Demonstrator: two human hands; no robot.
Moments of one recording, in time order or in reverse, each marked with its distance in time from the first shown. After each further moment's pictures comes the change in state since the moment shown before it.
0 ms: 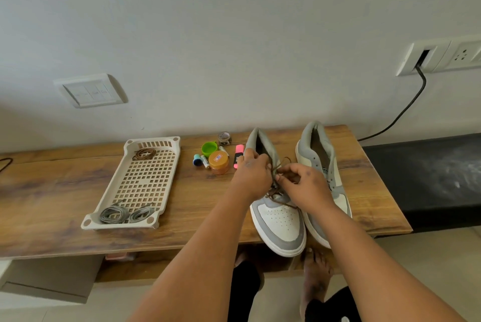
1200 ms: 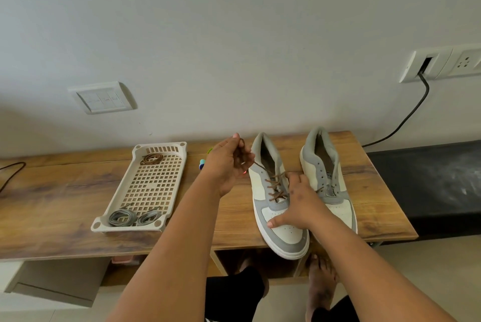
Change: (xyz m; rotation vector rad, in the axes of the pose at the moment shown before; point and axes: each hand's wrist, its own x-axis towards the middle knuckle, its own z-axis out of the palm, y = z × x) left_hand -0.017 -0.014 -0.073 -1.544 0.019 -0.273; right_hand -0.018 -0.021 0.006 -0.342 -0.297 0.102
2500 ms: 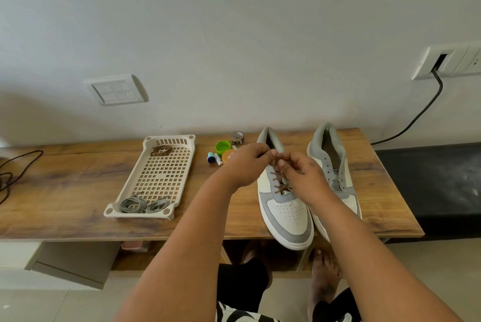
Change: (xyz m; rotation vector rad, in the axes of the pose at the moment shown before) left_hand -0.024 -0.002 0.016 1.178 -0.128 0.172; right_hand 0.002 -0.022 -0.015 0.751 0.195 -0.217
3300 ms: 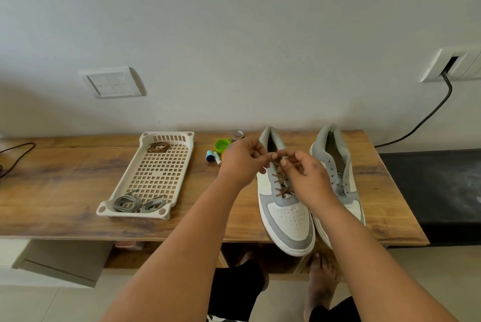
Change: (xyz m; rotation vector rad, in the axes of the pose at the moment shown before) left_hand 0.022 -0.028 0.012 -0.187 0.257 -0.023; right_hand 0.009 0.008 0.000 -0.143 0.083 -0.084
